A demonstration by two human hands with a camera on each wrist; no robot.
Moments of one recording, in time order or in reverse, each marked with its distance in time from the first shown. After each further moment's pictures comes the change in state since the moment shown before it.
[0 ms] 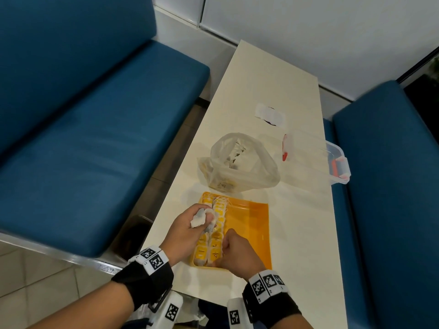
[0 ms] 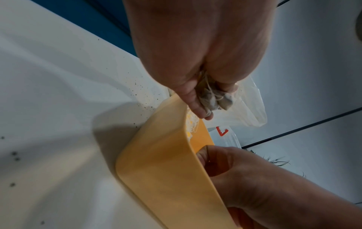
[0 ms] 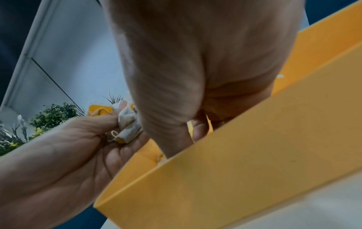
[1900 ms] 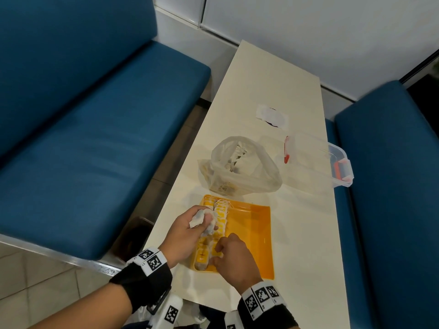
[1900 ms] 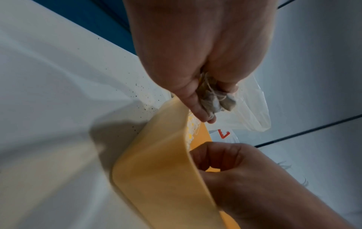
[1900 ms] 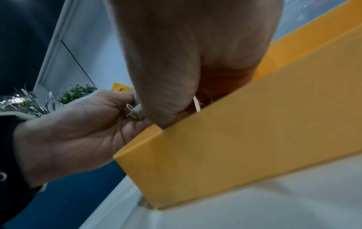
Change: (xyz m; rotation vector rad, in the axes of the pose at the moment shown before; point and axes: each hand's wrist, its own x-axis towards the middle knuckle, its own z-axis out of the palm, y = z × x) left_hand 0.002 0.016 -0.003 -0.074 -0.038 -0.074; right_hand -0.003 -0.008 0.014 -0.211 0.172 -0.075
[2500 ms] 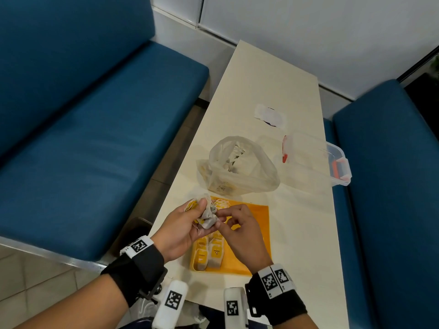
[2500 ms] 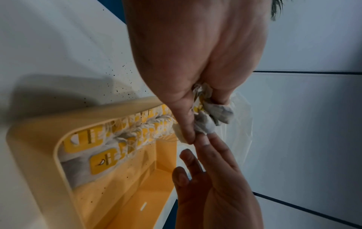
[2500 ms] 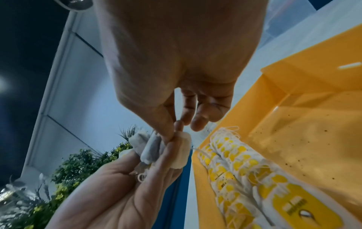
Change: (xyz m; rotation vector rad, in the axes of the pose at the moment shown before) left_hand 0.006 0.035 -0.001 -0.716 -0.082 -0.313; right_hand 0.003 -0.026 -0.060 0.638 0.234 -0.198
